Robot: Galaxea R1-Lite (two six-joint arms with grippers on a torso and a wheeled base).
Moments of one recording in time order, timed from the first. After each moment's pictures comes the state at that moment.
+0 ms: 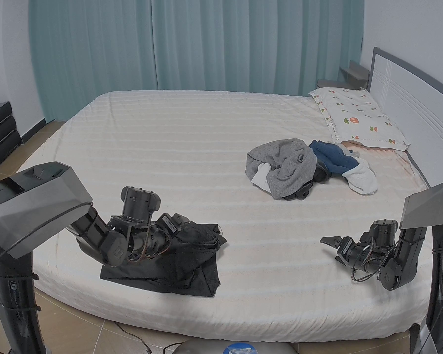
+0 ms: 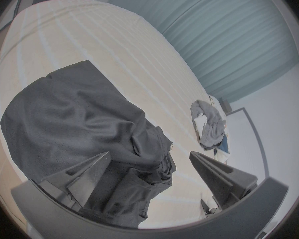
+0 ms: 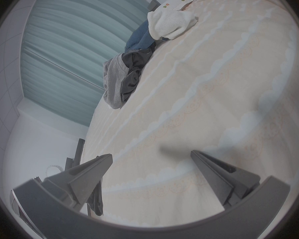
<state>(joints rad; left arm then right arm) -0.36 2.24 -0.95 -0.62 -0.01 -1.00 0.05 2.43 -0.51 -1.38 0.31 0.82</state>
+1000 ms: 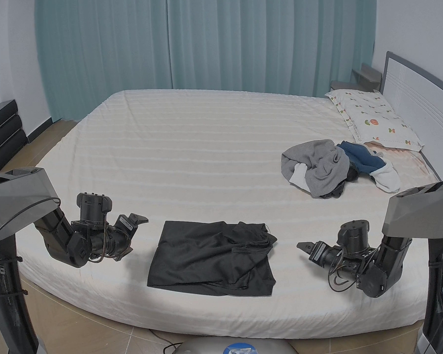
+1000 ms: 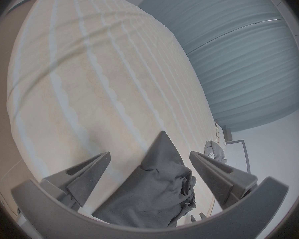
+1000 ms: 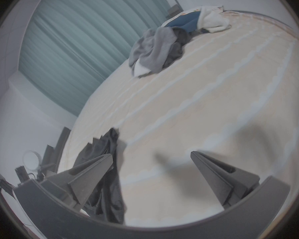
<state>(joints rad) -0.11 2.22 -0.77 -0.79 -0.16 -1.07 0.33 2.34 -0.54 -1.22 -0.05 0.79</state>
